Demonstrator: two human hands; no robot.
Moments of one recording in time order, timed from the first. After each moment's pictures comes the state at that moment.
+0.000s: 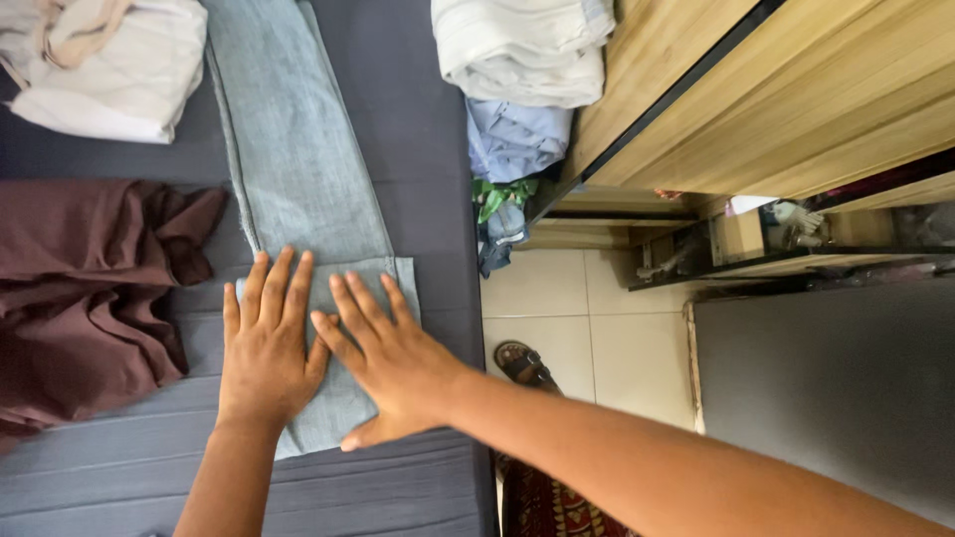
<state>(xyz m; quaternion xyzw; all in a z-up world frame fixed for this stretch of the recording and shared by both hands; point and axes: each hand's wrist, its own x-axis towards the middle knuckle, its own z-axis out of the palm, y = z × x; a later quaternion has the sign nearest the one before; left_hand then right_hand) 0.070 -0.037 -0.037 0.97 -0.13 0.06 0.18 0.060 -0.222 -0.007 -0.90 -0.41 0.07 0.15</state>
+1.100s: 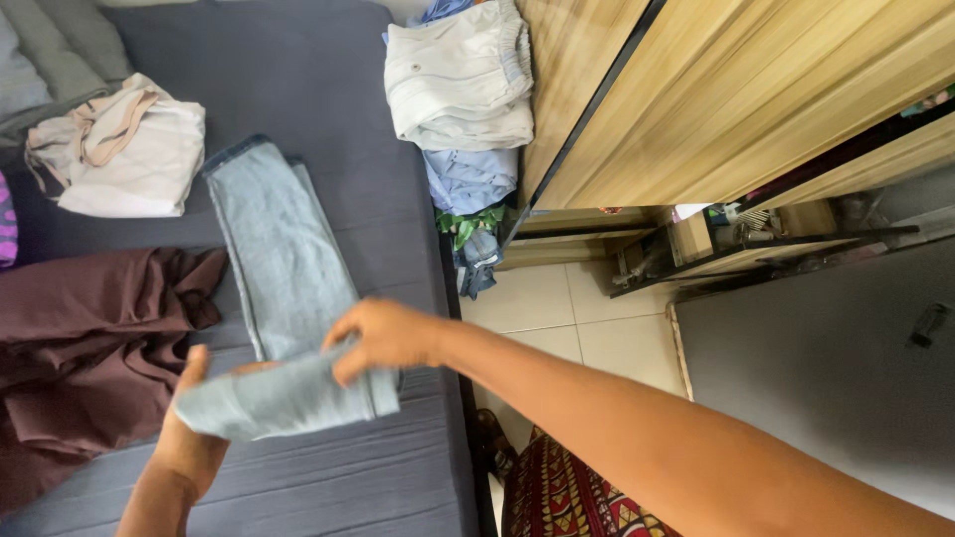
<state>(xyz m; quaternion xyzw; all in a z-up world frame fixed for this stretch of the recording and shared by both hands) 0.059 0.021 0.012 0.54 0.36 -0.34 0.68 0.118 -0.252 0.036 -0.77 -0.25 0.33 0.48</state>
